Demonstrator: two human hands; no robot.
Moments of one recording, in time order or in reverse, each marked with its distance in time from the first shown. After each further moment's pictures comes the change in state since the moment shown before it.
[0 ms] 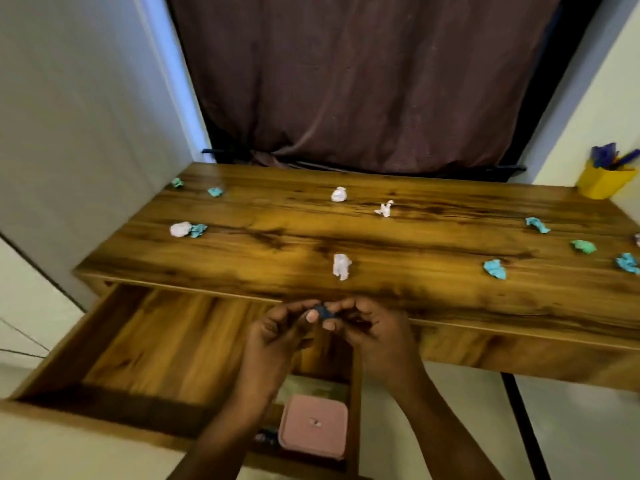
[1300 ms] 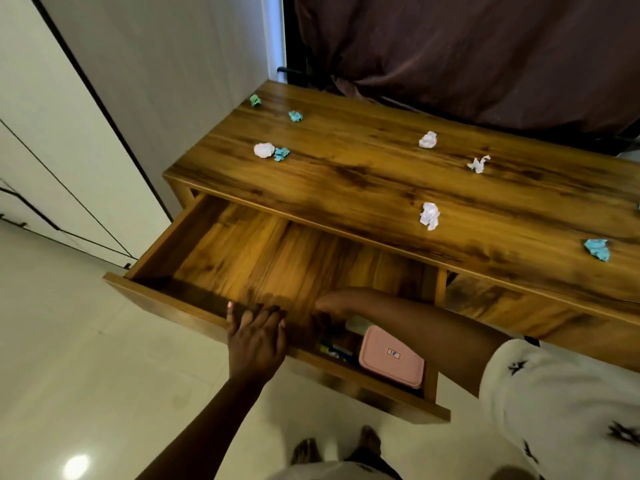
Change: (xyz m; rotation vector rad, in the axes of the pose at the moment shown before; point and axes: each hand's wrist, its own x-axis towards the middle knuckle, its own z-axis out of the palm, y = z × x) left_hand -0.066 -0.114 -0.211 1.529 0.222 0.152; right_hand 0.063 0.098 0.216 -0.977 -1.416 -0.078
